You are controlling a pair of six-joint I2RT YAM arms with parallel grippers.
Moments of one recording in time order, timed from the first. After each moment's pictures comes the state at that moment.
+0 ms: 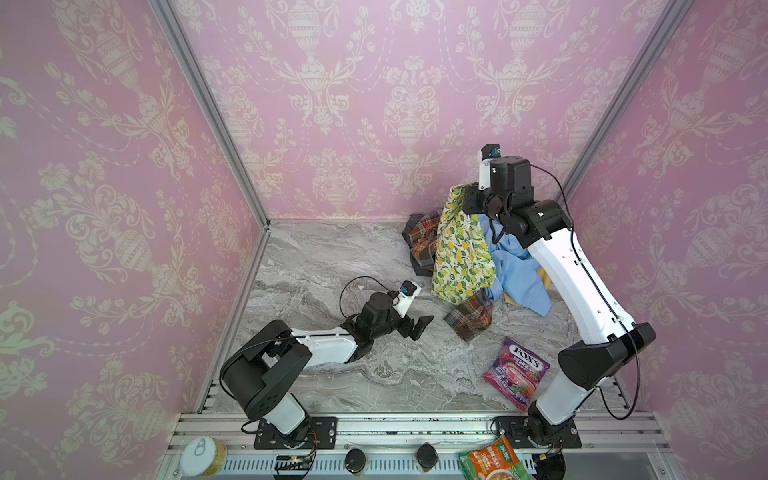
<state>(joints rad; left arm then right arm) -0.76 1.62 0.64 0.63 0.17 -0.06 0.39 1.71 2.07 -0.77 0.25 0.16</state>
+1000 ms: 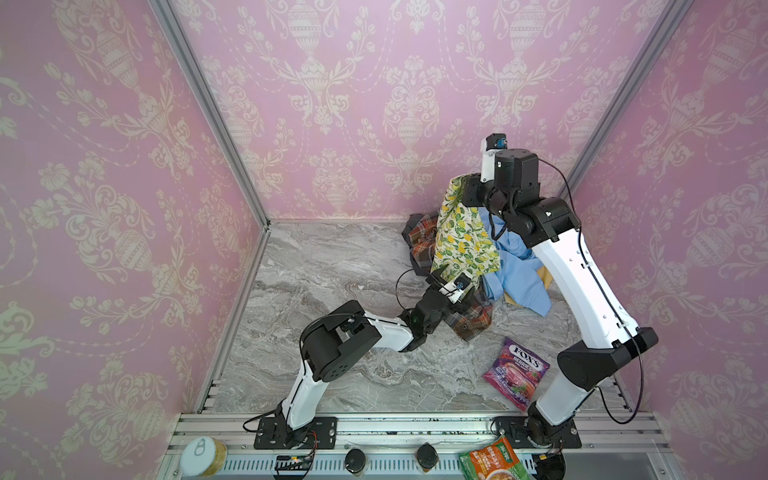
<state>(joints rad) -0.96 2.09 1.13 0.97 -0.39 0.31 0.43 1.71 2.16 -0.78 0.25 0.21</state>
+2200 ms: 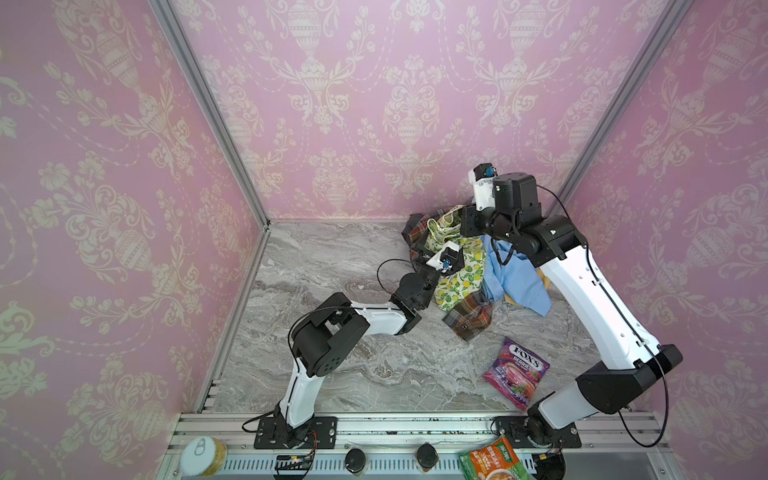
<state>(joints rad) -0.85 2.03 1.18 1.27 -0.37 0.54 0.45 1.56 1.89 -0.84 0.05 0.18</state>
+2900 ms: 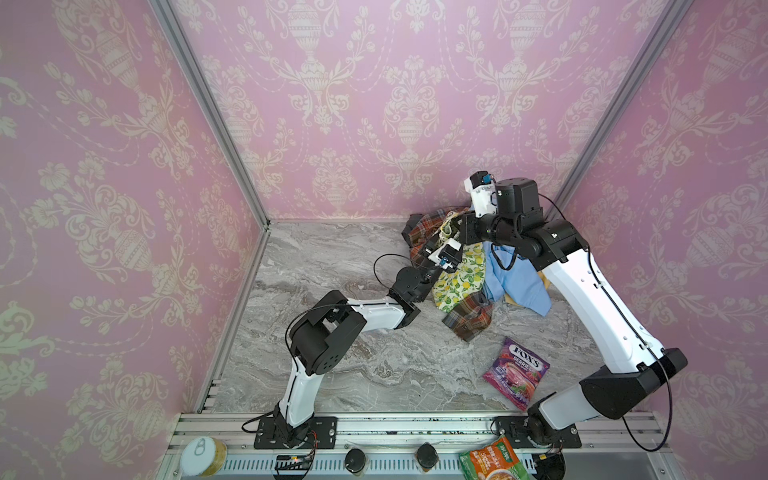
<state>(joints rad) -0.82 2.03 1.23 1.27 -0.15 0.45 0.43 1.52 1.83 -0.83 -0.09 0.19</state>
